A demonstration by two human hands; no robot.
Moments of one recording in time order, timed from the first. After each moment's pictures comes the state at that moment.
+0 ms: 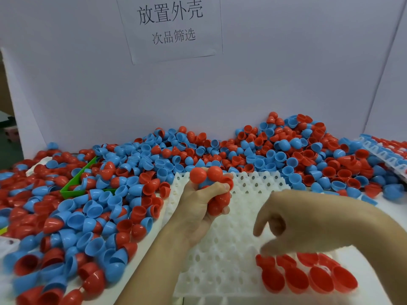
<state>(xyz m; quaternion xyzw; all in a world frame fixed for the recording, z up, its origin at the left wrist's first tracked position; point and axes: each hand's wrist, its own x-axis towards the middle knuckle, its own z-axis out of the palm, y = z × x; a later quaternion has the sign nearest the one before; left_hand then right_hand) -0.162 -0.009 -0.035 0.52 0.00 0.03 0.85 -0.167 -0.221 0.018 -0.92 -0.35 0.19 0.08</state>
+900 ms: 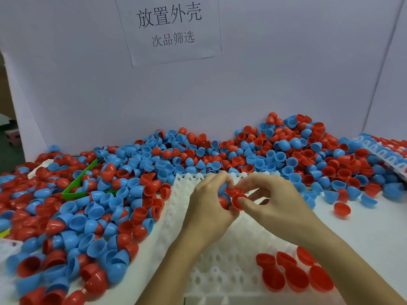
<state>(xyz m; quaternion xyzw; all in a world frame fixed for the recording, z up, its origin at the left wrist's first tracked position) -0.159 -0.021 -0.049 0.87 -0.09 0.25 0.42 -0.144 -0.176 -0.024 -0.85 -0.25 -0.10 0.46</state>
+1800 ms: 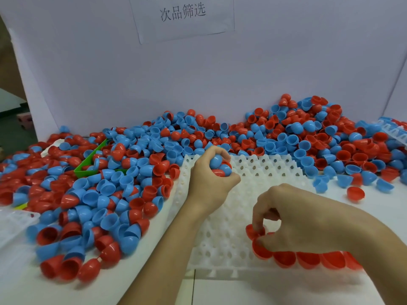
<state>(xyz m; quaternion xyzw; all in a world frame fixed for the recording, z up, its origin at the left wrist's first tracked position) -0.155 -0.008 -0.048 0.78 0.00 0.22 0.58 -0.170 -0.188 -0.011 -0.93 -0.34 0.10 0.10</state>
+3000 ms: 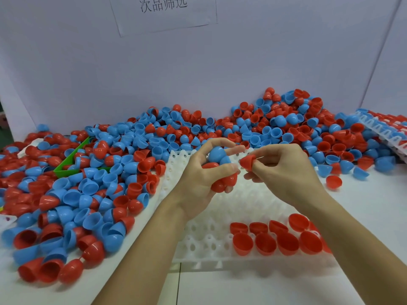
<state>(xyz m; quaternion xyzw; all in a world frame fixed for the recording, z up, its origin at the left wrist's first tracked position) -0.165 -0.014 -0.037 0.61 -0.15 0.00 0.78 -0.145 -0.185 -0.019 -0.83 -0.14 -0.10 0.53</state>
